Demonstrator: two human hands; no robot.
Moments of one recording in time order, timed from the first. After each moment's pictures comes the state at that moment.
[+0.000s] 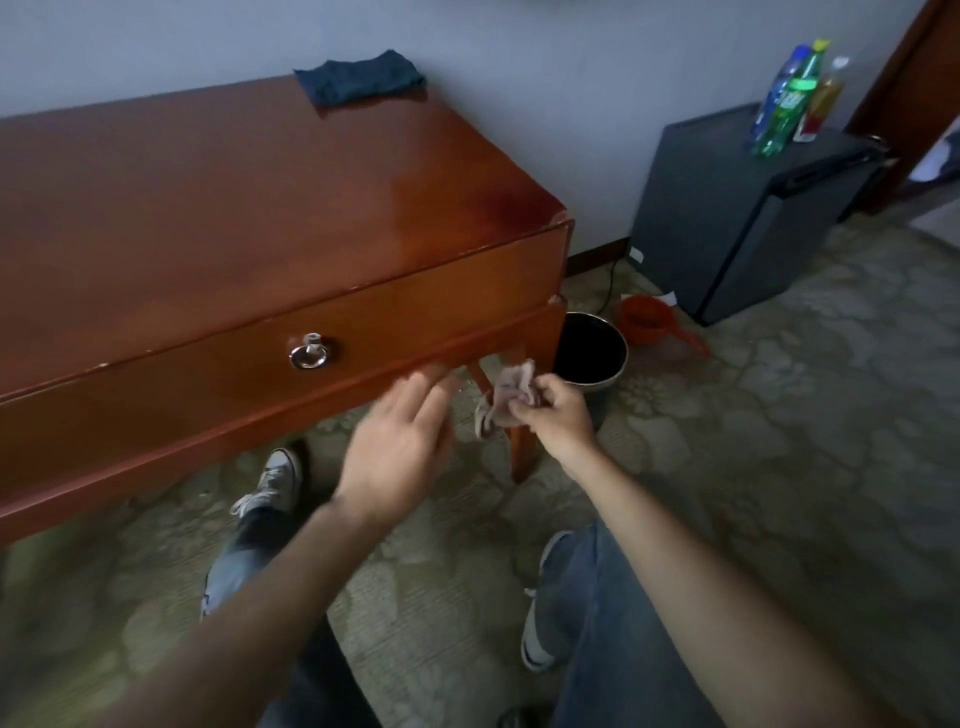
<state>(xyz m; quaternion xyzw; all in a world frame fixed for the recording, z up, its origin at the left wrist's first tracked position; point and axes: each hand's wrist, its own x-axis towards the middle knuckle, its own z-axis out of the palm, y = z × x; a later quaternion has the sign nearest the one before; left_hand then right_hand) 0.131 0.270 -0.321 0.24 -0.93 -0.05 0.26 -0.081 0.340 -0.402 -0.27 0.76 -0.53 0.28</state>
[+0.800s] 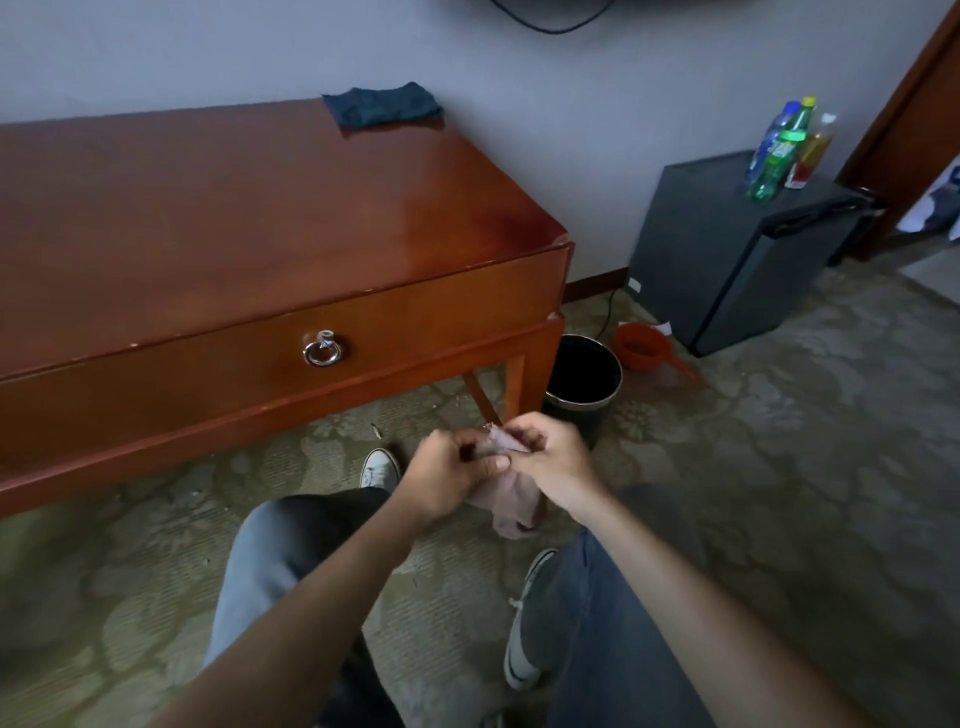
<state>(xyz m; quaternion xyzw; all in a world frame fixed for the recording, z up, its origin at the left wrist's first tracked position) 0.099 0.290 -0.360 0.30 -0.78 -0.53 0.15 -0.055 0.391 -0.372 -0.38 0.72 -0.49 0.32</state>
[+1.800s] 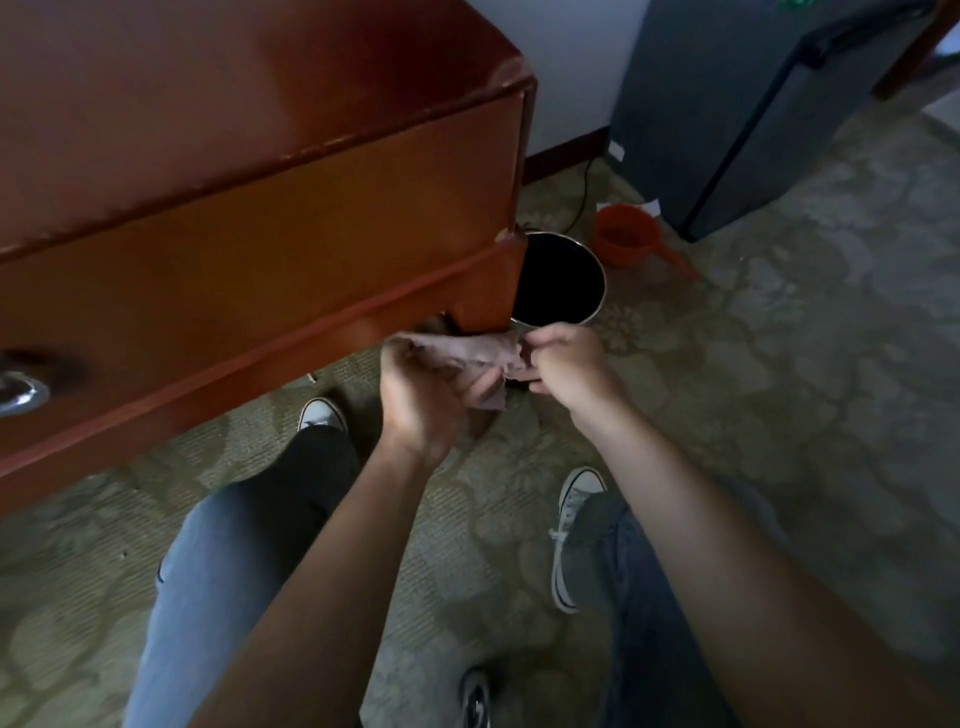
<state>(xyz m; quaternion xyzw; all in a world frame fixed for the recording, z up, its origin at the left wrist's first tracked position) -0.048 0.231 -0.450 0.41 -0.22 -0.84 0.27 -0.178 0.321 -0.424 -0.13 0.81 -0.45 0.35</state>
